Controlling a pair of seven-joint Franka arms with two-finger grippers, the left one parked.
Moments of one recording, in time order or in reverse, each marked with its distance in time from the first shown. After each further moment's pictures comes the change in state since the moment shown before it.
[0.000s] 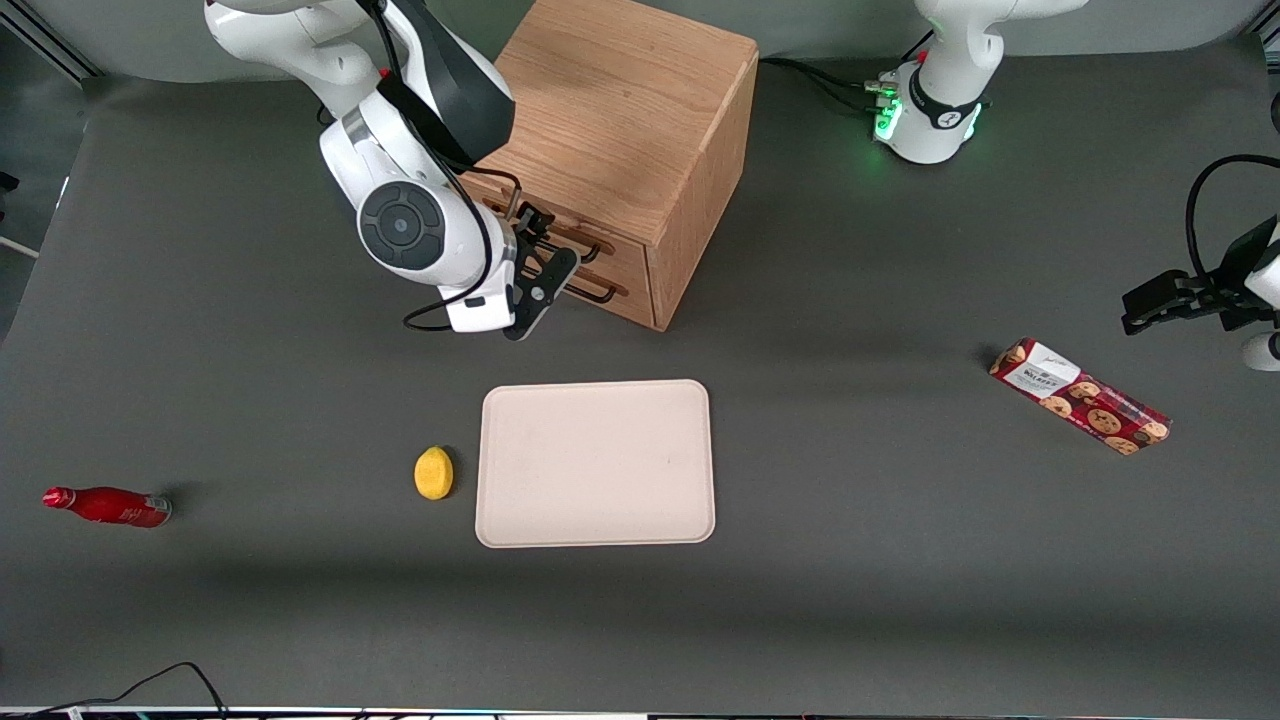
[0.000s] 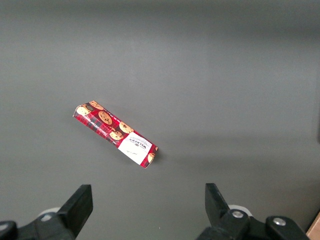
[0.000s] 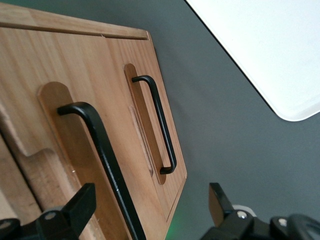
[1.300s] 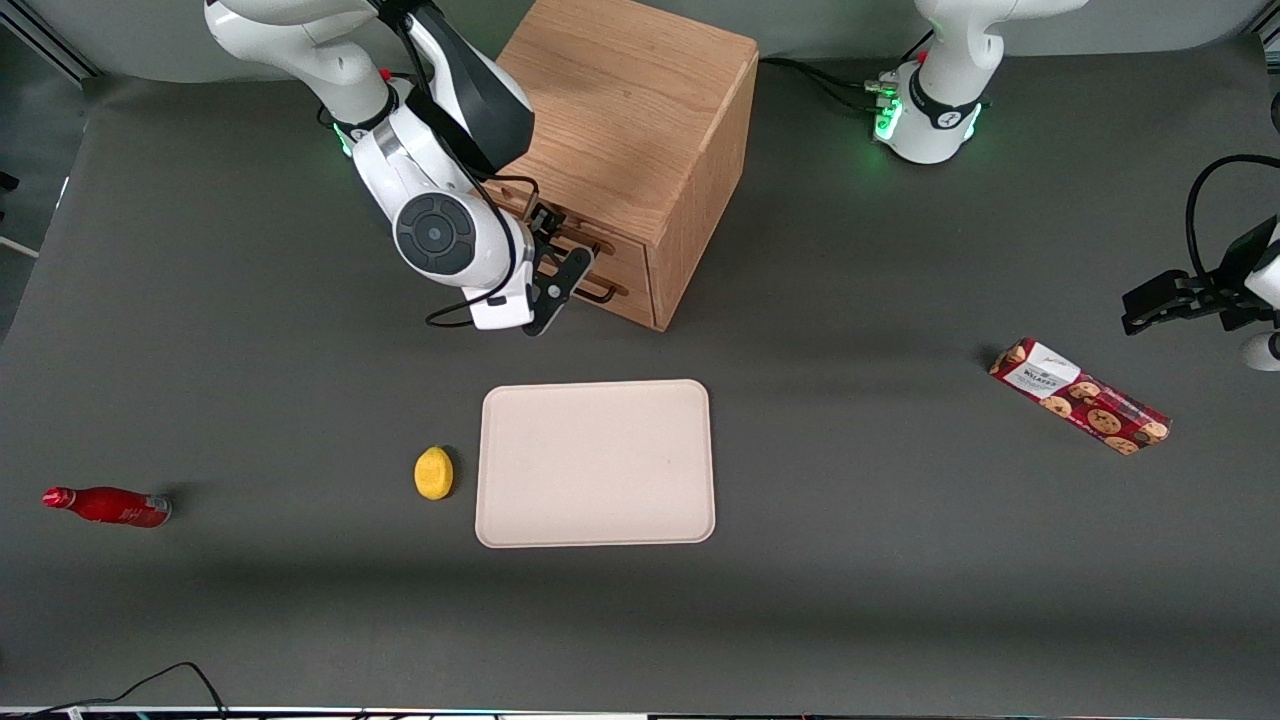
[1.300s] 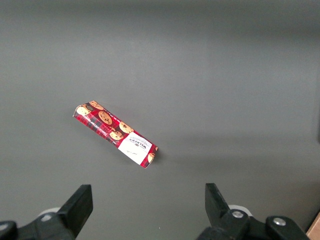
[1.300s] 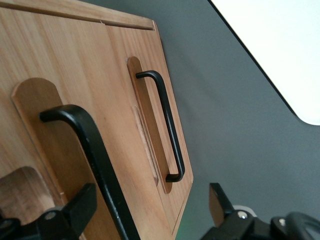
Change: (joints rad) arm -0.001 0.004 0.033 -0.070 0.003 0.054 -0.002
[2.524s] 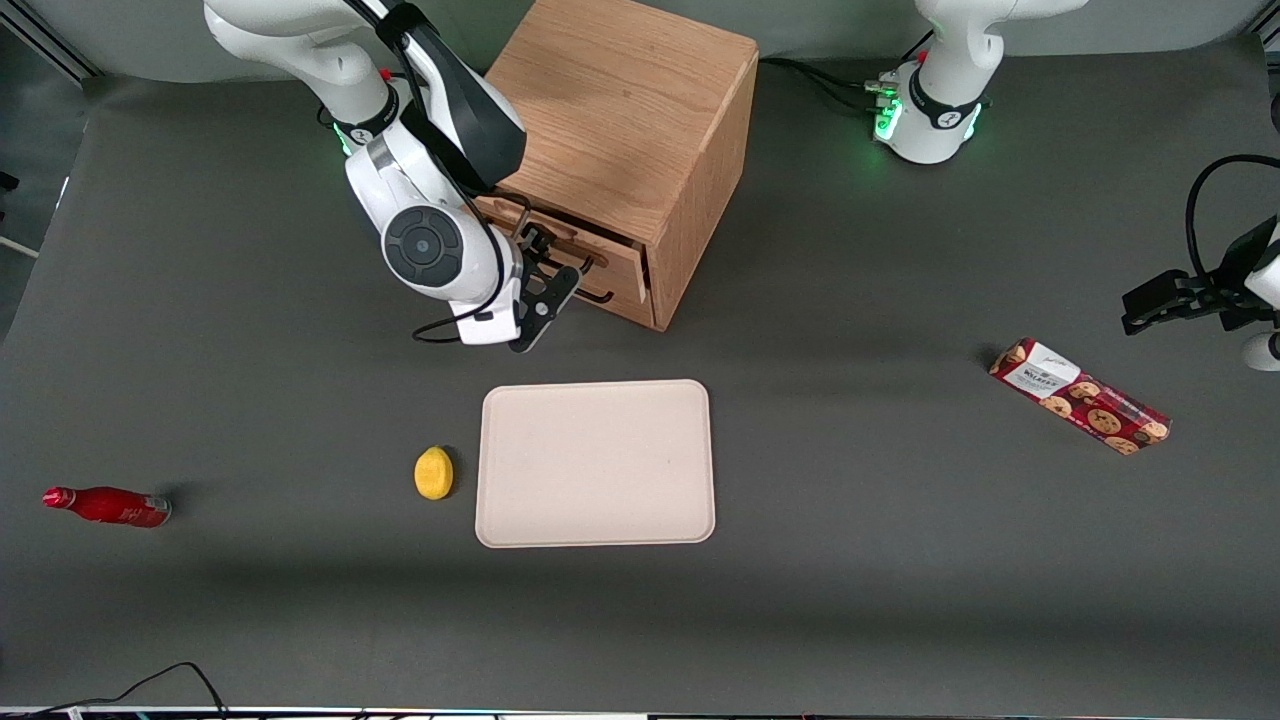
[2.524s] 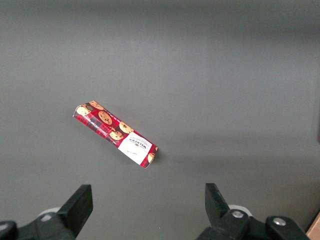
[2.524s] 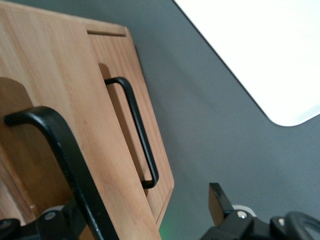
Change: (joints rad) arm -0.030 0.008 -0.001 -0.021 -0.052 0.074 0.000
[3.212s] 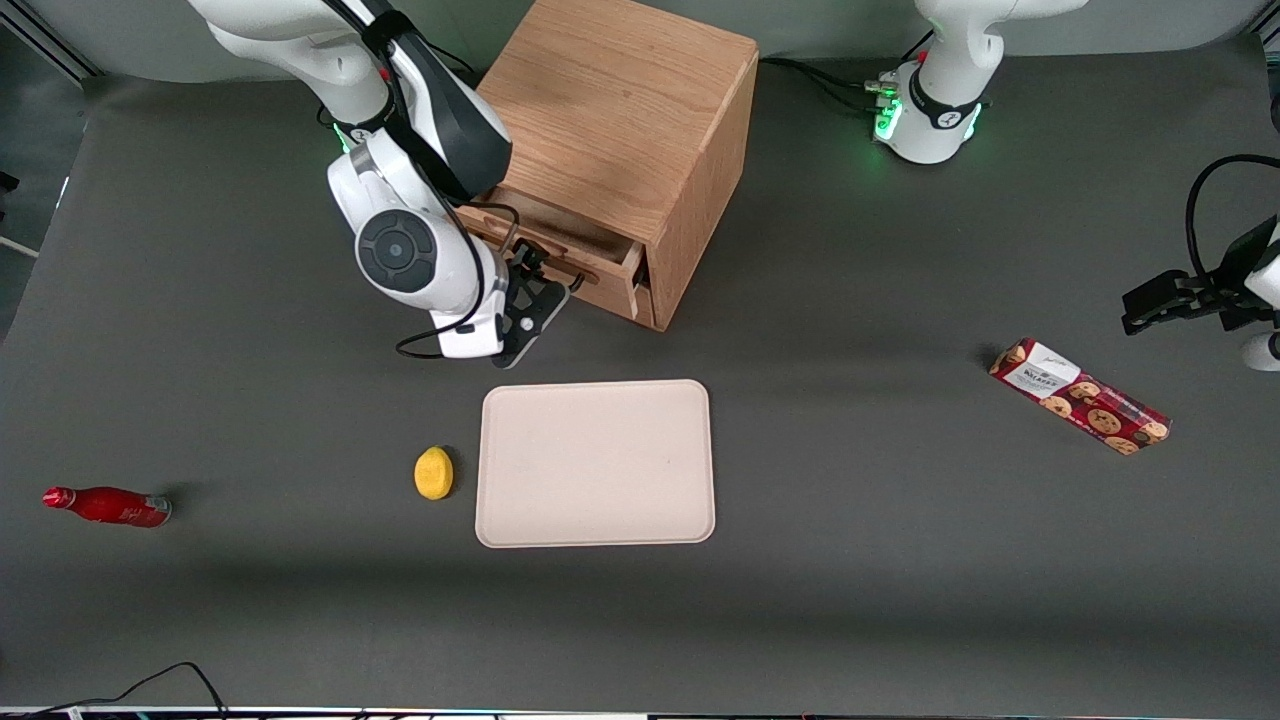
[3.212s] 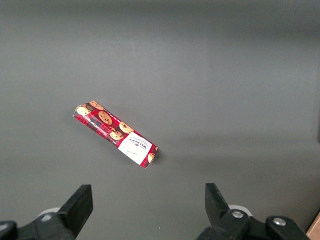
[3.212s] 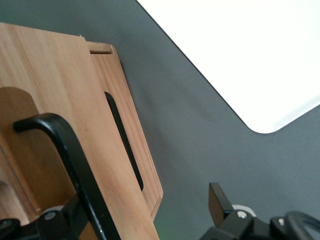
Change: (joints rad) arm -0.037 0.000 -0.001 0.009 -0.007 0.037 0.000
